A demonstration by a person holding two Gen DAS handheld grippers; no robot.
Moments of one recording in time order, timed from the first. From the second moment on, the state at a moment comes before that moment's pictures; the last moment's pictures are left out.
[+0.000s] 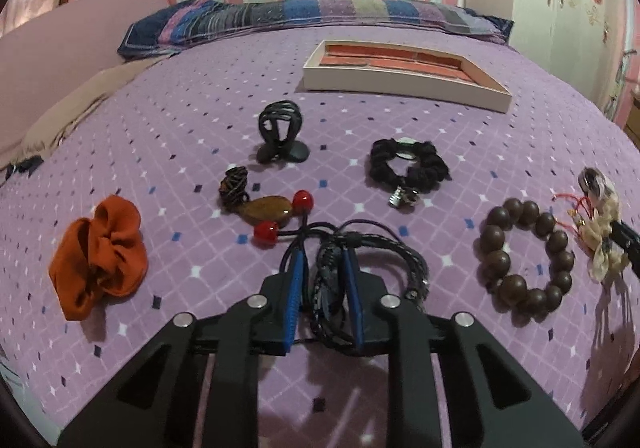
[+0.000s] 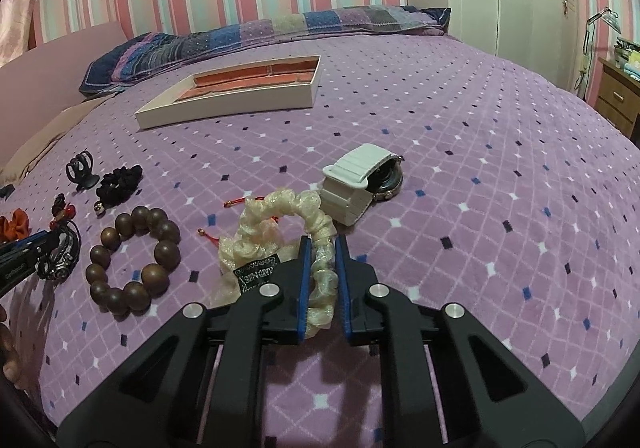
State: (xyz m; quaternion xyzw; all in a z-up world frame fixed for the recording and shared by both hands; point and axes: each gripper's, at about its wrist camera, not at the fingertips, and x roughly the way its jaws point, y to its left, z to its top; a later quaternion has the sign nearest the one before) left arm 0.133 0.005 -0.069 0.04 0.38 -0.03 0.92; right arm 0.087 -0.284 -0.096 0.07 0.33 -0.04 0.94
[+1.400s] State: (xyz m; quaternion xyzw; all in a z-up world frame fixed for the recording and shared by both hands) left arm 0.108 -0.021 -0.030 0.04 0.33 -0.09 0.94; right arm 0.072 -0.280 -0.066 0.04 0.28 -0.04 0.96
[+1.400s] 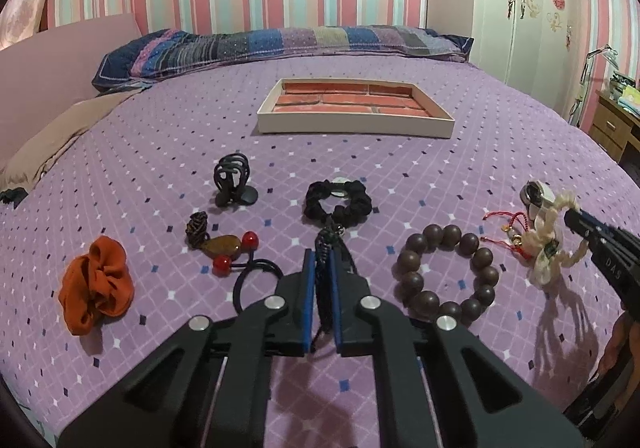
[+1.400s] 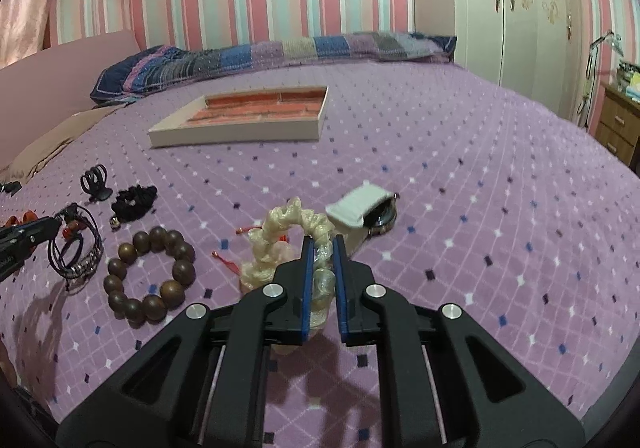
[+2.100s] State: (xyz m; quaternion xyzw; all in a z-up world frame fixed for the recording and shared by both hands) left arm 0.111 0.008 -0.021 -0.01 0.36 -0.11 0.93; right arm 0.083 -0.278 -0.054 0.04 0.28 -0.03 0.96
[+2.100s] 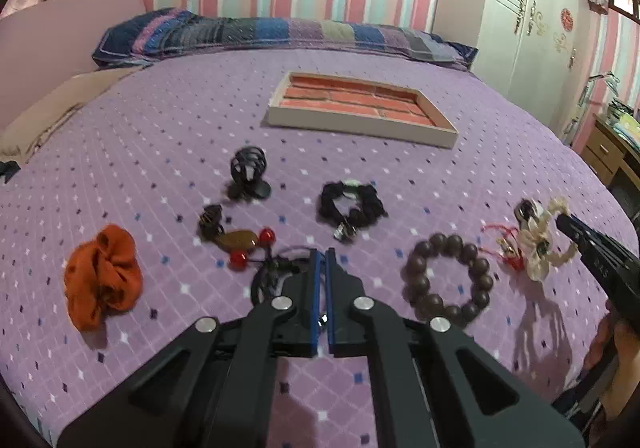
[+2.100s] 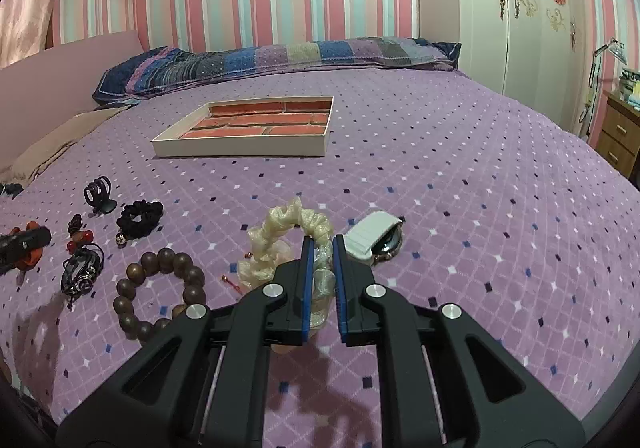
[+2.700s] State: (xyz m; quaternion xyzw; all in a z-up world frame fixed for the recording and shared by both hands) left arm 0.110 -0.018 -0.052 0.04 0.38 -0.11 0.92; right arm 0.085 -0.284 -0.062 0.07 0.29 -0.01 0.95
